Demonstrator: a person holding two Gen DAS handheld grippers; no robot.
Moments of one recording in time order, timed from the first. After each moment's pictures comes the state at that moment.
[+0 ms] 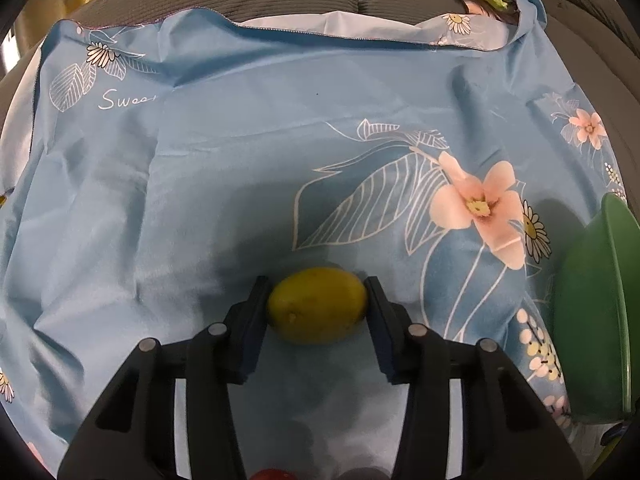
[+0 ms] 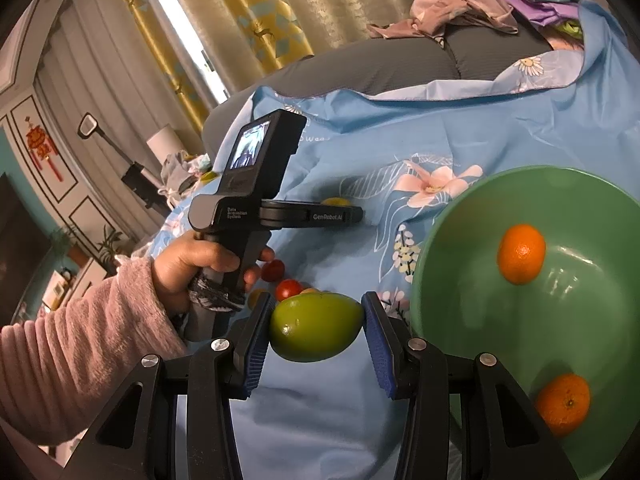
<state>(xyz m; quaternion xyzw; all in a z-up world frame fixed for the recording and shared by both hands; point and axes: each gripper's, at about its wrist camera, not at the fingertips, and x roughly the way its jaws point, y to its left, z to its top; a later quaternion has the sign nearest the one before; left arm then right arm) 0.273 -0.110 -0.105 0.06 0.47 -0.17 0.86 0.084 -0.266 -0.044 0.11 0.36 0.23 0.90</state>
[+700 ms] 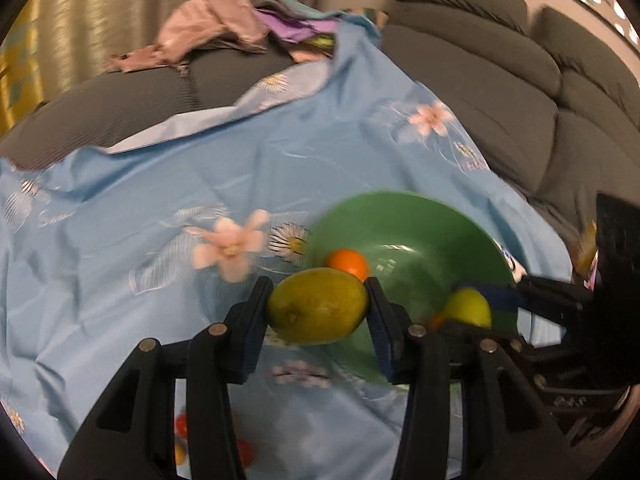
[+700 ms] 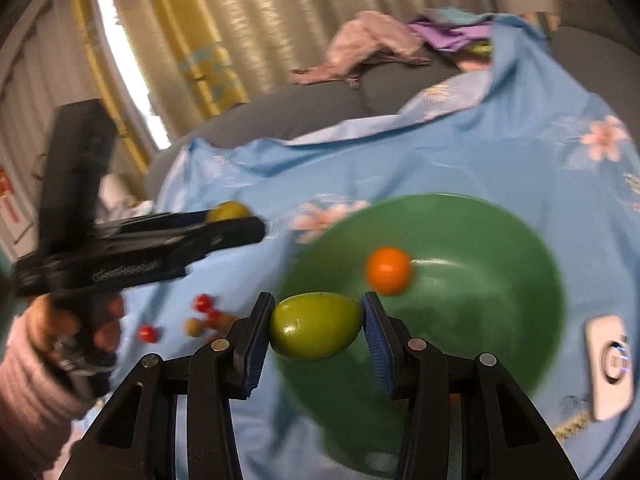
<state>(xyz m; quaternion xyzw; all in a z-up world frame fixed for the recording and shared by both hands) 0.143 -0.204 -0.009 0.10 0.37 -0.36 0.85 0.059 -0.346 -0.027 0.12 0.33 0.08 0.93</state>
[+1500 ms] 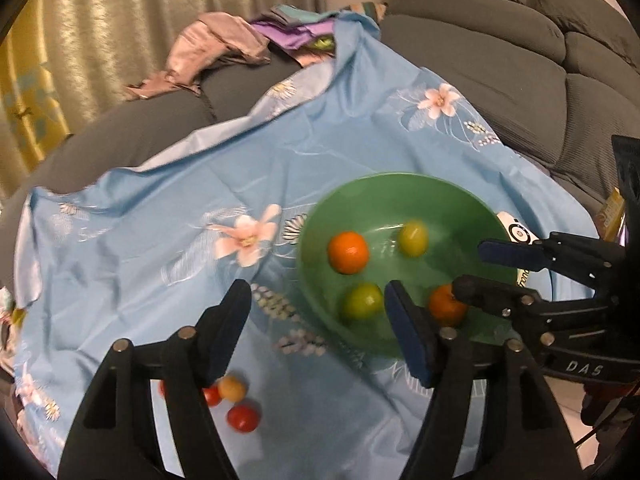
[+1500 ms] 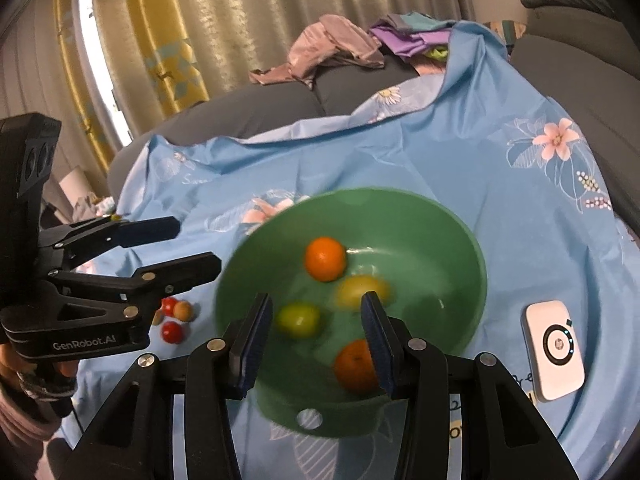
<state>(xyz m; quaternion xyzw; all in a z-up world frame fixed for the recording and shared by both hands) 0.092 -0.201 0.005 0.16 0.34 -0.29 0.88 0.032 -0.352 -0.011 0.09 0.33 0.04 0.94</state>
